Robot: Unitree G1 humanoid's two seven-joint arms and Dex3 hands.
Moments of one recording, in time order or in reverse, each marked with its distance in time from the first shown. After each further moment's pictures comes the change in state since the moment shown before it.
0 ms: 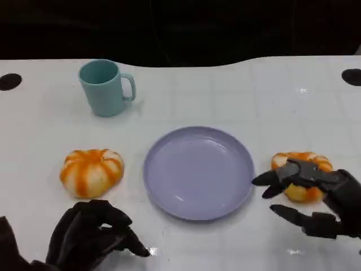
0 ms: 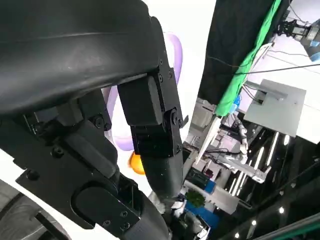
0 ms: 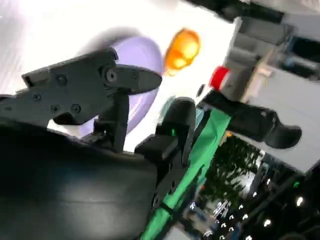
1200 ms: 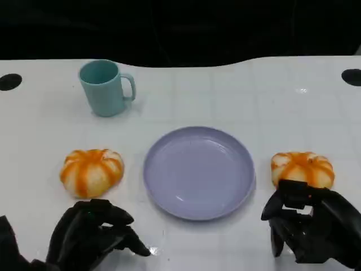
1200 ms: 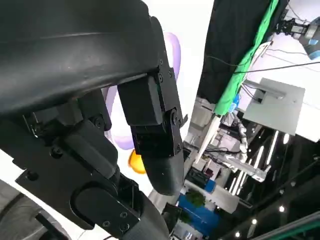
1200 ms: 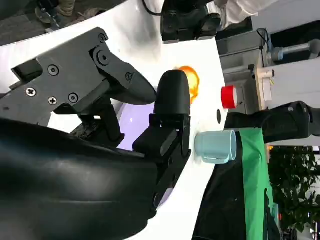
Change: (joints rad) left arm 0.002 -0.004 0.001 -0.012 0.002 0.005 0.000; right arm 0.119 0.057 0.036 -0.204 0.381 0.683 0.177
